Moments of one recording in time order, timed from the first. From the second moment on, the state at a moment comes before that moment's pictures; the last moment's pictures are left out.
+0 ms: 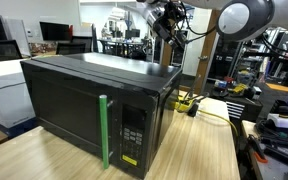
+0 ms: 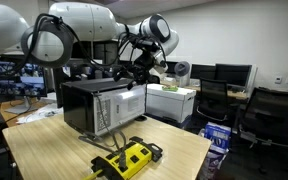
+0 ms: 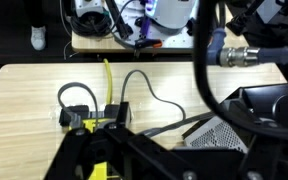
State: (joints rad) arm -0.38 1.11 -0.04 -0.35 -0.05 0.55 -0.32
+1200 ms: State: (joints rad) arm -0.34 0.99 -0.05 -0.86 0.12 0.30 -0.30
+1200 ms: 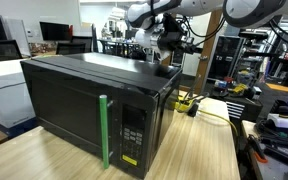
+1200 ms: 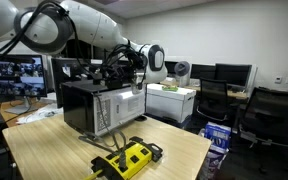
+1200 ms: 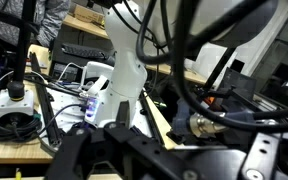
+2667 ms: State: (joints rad) arm -0.20 0.23 -0.10 -1.90 -0.11 0.97 -0.09
